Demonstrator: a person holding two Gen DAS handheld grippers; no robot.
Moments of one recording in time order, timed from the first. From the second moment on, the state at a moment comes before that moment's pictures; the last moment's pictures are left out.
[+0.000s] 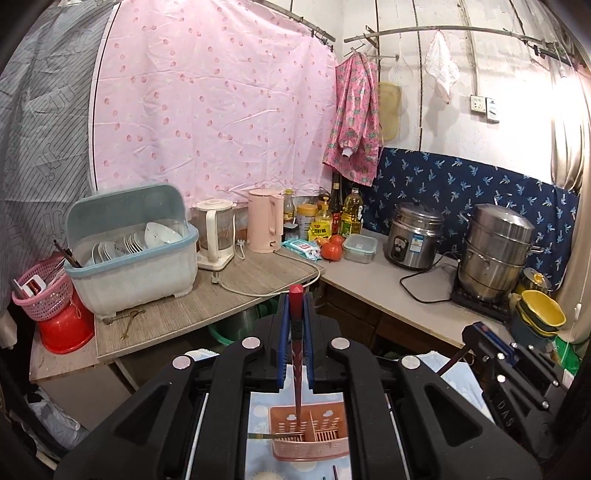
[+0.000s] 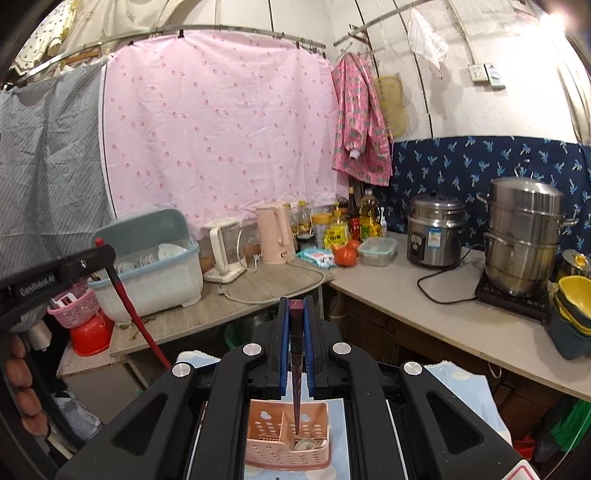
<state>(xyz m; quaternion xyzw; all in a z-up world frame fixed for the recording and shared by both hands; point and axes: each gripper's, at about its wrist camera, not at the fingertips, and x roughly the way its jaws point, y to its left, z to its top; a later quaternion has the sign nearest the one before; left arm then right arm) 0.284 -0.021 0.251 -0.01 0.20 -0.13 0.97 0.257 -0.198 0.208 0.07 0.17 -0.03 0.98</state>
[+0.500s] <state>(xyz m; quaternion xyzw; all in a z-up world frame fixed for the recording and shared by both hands) 0.304 -0.026 0.175 0.00 0.25 -0.11 0.96 0.277 -0.203 0.144 0.08 0.22 -0.04 0.97</state>
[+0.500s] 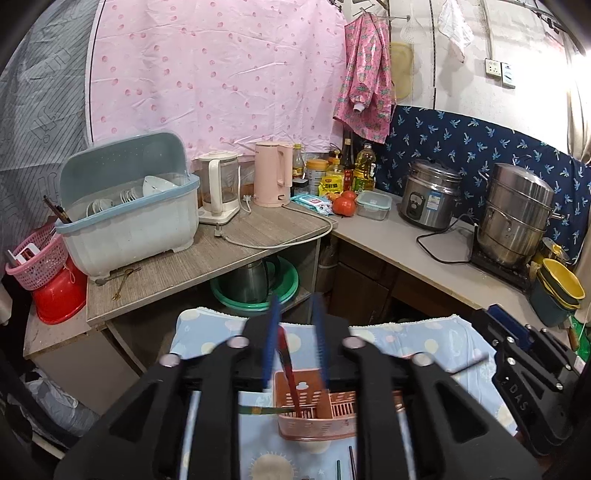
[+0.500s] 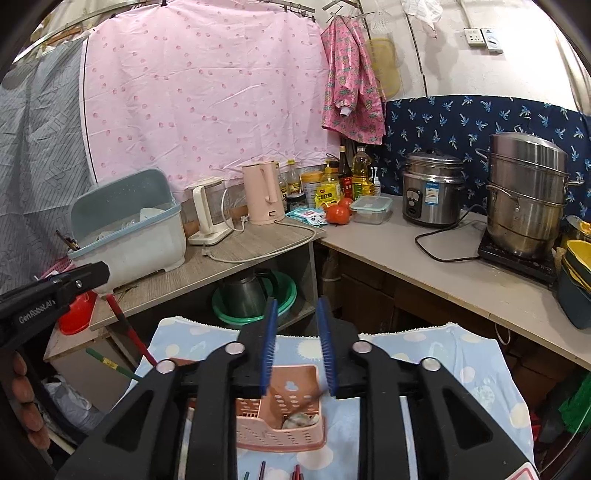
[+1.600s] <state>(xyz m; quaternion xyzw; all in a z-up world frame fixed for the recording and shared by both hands) 0.177 -0.005 0.065 0.00 0.37 -0.12 0.92 0.104 -0.187 0.048 0.12 0.32 -0.04 0.94</state>
